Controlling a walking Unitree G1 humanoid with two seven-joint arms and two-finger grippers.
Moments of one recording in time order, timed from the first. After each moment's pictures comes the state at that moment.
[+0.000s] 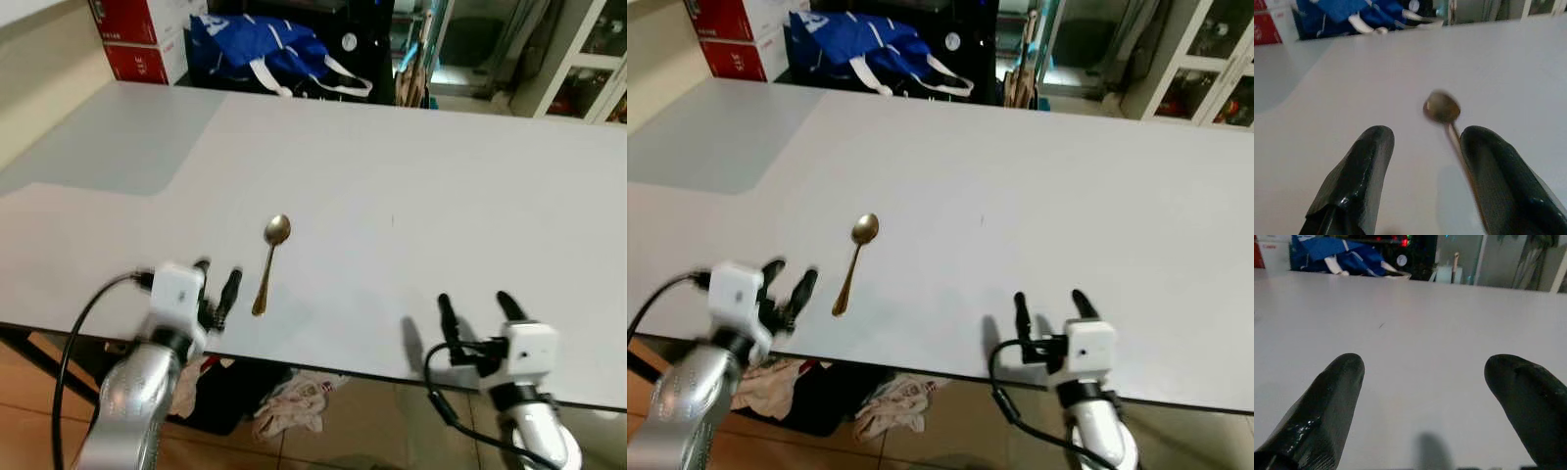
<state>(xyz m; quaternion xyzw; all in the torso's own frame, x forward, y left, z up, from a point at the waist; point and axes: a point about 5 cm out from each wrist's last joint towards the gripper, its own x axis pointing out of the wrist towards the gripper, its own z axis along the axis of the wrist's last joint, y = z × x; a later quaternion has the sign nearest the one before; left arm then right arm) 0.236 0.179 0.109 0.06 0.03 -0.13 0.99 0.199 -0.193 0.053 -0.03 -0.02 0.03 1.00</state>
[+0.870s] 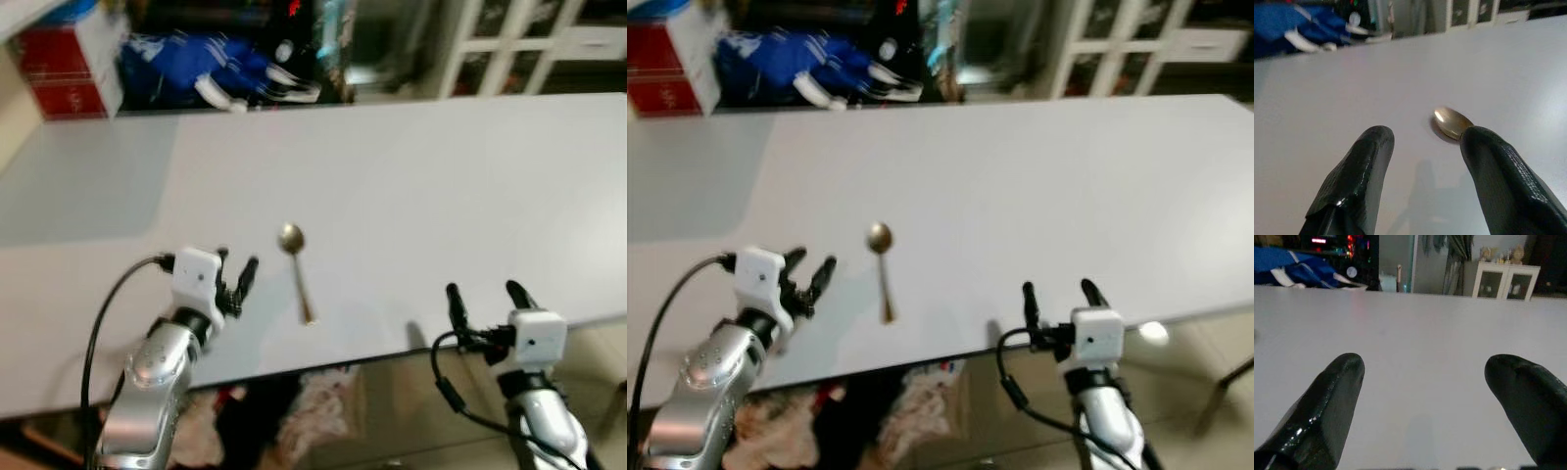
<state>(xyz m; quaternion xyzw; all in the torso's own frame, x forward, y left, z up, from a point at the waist) 0.257 0.167 0.106 0.05 0.03 -0.14 0.99 0.207 -0.200 0.062 -0.04 -0.02 0.02 1.00</state>
